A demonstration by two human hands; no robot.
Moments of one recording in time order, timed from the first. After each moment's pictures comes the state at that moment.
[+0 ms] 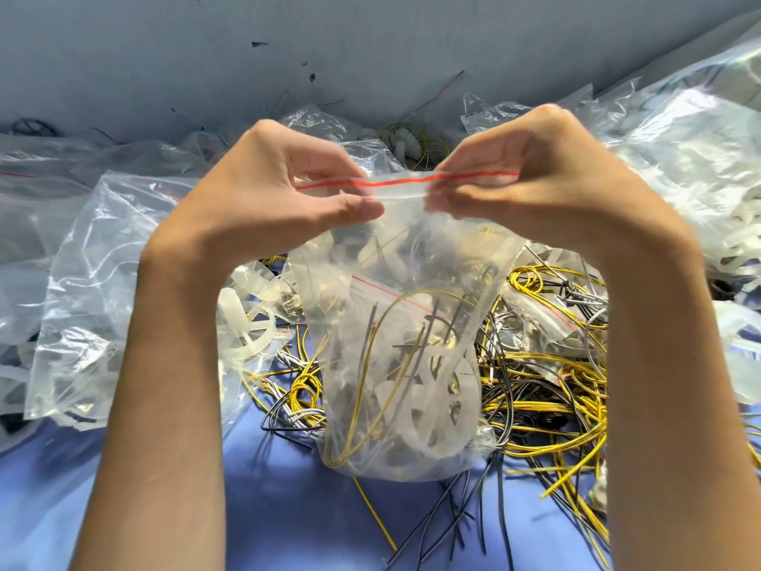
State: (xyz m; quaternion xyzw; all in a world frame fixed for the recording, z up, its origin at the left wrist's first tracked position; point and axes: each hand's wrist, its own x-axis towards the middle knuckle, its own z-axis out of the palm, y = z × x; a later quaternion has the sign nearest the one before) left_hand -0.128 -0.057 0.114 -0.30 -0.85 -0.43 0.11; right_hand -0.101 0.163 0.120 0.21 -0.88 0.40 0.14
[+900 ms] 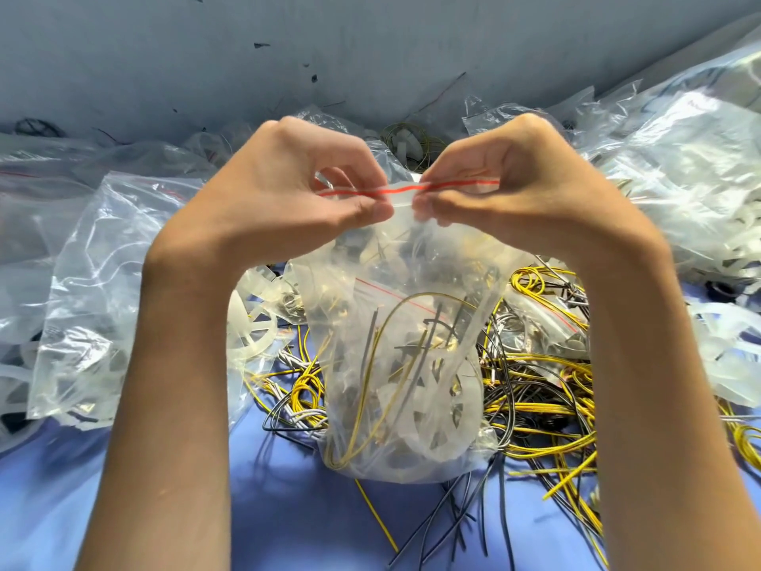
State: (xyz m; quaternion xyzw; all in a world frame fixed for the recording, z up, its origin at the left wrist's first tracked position) left_hand -0.121 -0.050 0.121 -0.32 -0.86 -0.38 0.11; right_hand -0.103 0.153 0.118 0.23 -0.88 0.38 0.14
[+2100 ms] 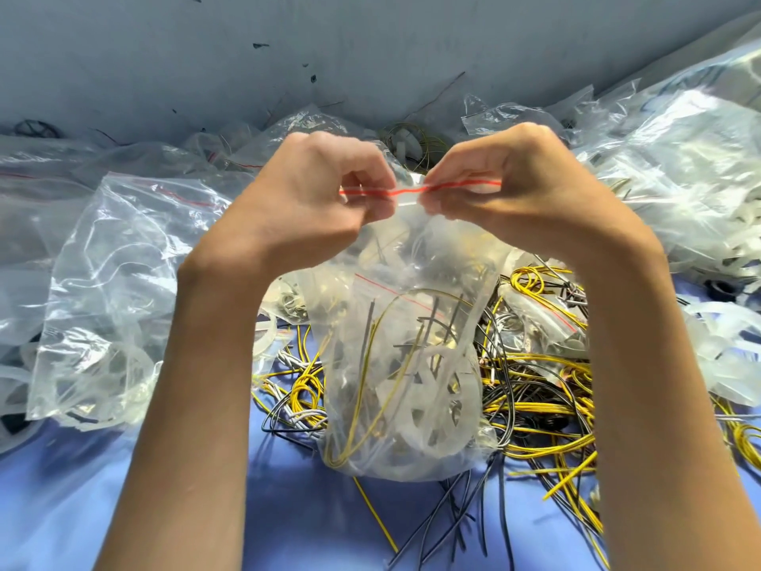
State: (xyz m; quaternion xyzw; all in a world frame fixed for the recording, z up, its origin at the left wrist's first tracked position) left_hand -0.128 -0.034 0.113 -0.31 -0.88 -0.33 0.16; right_hand -0.114 0.159 0.109 0.22 -0.89 0.36 0.18
